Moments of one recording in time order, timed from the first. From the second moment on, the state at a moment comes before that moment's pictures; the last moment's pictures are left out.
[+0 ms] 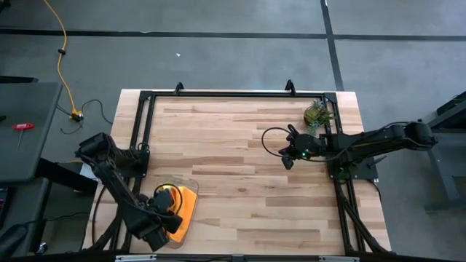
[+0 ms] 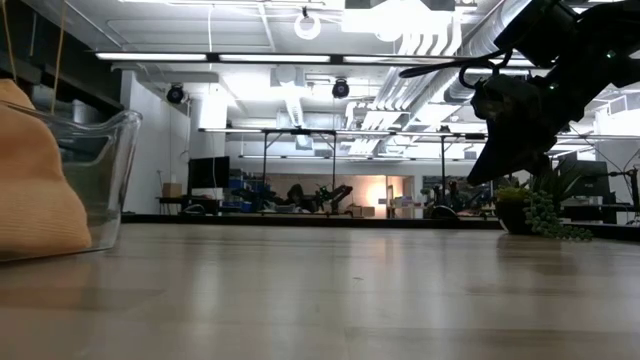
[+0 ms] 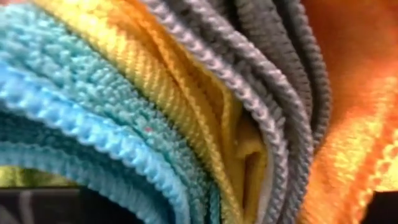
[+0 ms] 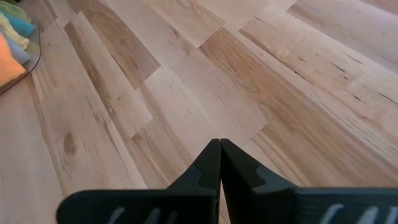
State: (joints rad) left arm -0.86 1.75 1.14 -1.14 -0.16 -2.06; right arm -0.03 1.00 0.38 -0.15 0.15 0.68
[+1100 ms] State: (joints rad) left arm -0.86 1.44 1.14 -1.35 -0.20 -1.91; right arm -0.03 1.00 0.38 -0.14 0.16 0.70
